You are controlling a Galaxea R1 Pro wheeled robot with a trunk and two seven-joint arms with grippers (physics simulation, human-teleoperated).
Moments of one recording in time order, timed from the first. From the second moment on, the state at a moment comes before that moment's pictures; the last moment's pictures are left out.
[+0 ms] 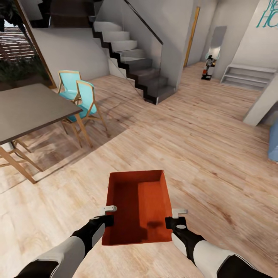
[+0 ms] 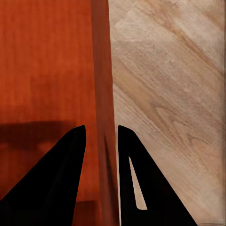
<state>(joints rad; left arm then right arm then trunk) -0.75 -0.10 0.00 -0.21 0.08 0.15 0.11 -0.75 0.09 0.61 -0.12 -0.52 -0.08 -0.26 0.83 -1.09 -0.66</state>
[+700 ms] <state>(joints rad) -0.75 -0.10 0.00 -0.21 0.08 0.15 0.11 -0.75 0.09 0.61 -0.12 -0.52 -0.08 -0.26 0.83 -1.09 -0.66</state>
